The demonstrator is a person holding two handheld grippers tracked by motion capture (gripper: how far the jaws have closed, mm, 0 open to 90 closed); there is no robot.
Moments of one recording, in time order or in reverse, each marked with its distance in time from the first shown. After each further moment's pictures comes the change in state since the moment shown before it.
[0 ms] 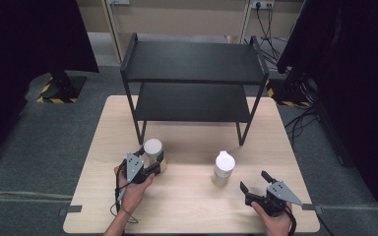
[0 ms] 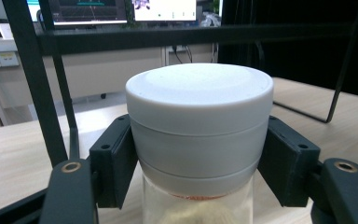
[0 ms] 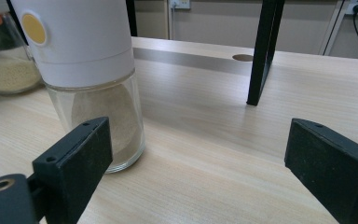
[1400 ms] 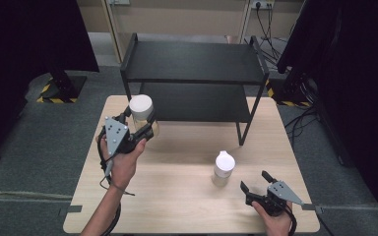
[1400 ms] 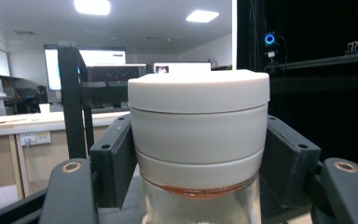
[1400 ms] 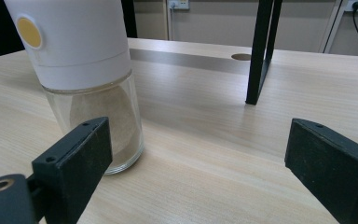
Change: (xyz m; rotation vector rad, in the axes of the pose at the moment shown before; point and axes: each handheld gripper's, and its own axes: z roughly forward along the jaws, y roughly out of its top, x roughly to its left) left arm -0.001 0.119 0.004 -0.268 0.074 0.025; right arm -0.002 0.000 0.000 0.000 0.001 0.017
